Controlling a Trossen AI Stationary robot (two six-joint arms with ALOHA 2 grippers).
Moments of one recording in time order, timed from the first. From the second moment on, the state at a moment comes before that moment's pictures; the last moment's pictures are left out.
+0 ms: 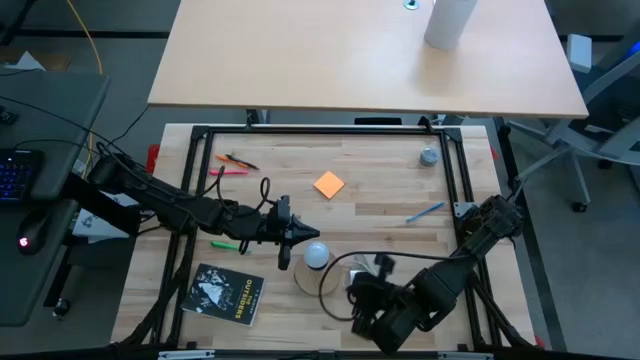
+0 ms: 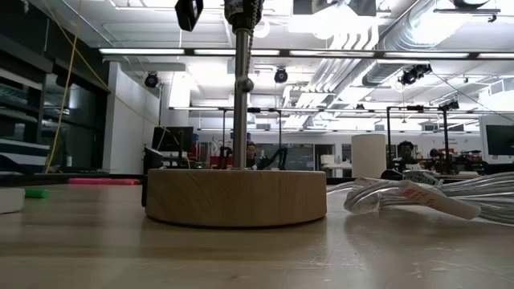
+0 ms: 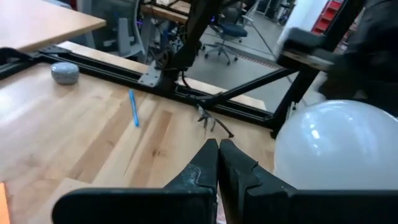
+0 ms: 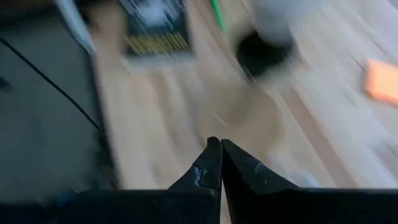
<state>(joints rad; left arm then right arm) -0.33 1.35 0.88 0.25 -0.35 -0.36 0.71 1.93 1.93 -1.13 0.61 0.95</state>
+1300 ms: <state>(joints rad) -0.29 1.53 0.62 0.99 -0.32 -0.47 0.61 1.78 1.42 -0.04 0.76 0.67</state>
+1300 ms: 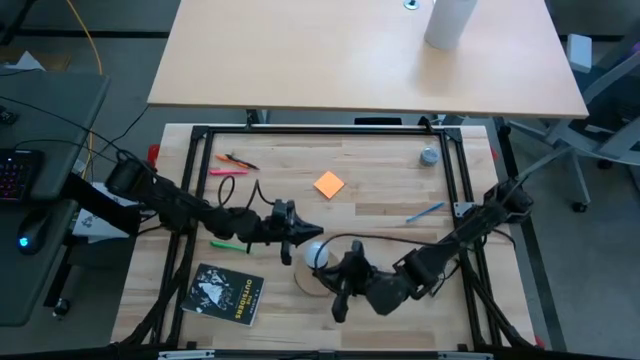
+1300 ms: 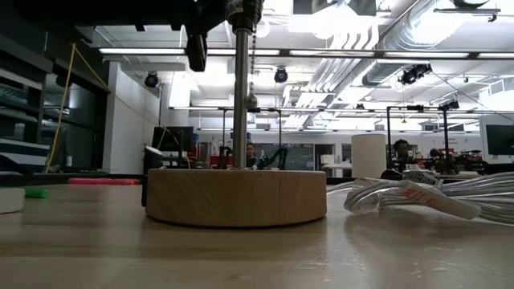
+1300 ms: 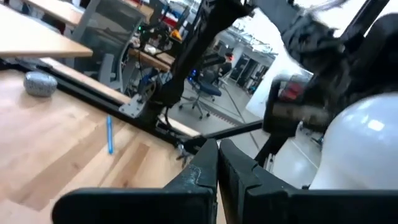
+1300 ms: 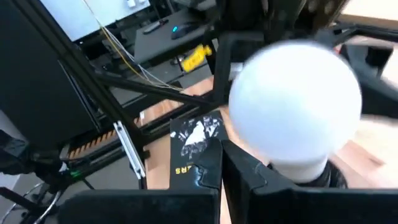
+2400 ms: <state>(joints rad) -0.39 1.56 0.63 0.99 -0.27 -0.52 0.59 1.71 1.42 -0.29 0.73 0.70</state>
